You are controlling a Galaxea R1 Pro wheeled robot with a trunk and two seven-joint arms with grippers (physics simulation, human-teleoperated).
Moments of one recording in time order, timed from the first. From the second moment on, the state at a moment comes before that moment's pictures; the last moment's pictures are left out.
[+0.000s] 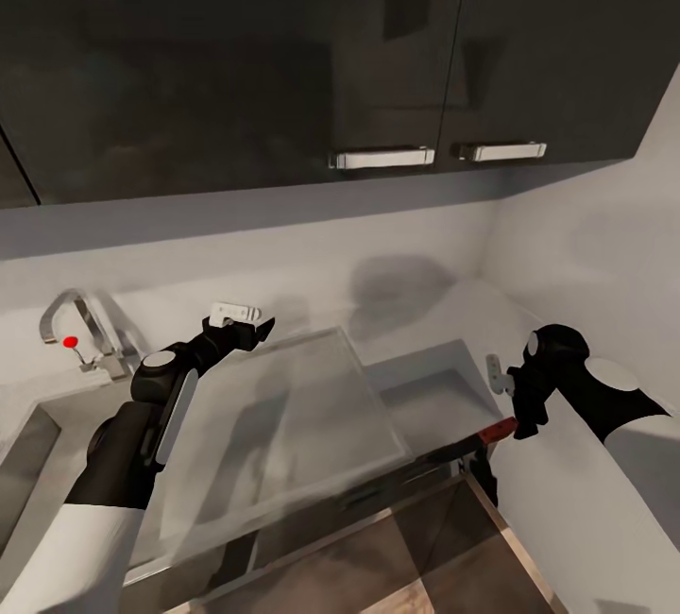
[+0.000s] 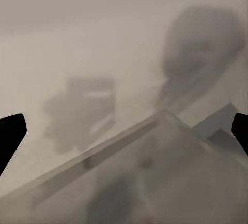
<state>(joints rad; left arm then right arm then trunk) -0.66 0.05 -0.05 -1.39 0.03 0.53 -0.26 -0.96 -0.41 0.41 -0.92 1.01 0.32 1.42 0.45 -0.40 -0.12</state>
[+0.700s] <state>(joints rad) -0.66 0.05 -0.05 -1.39 0.03 0.53 -0.26 -0.96 -0.41 0.41 -0.92 1.01 0.32 1.42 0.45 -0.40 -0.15</state>
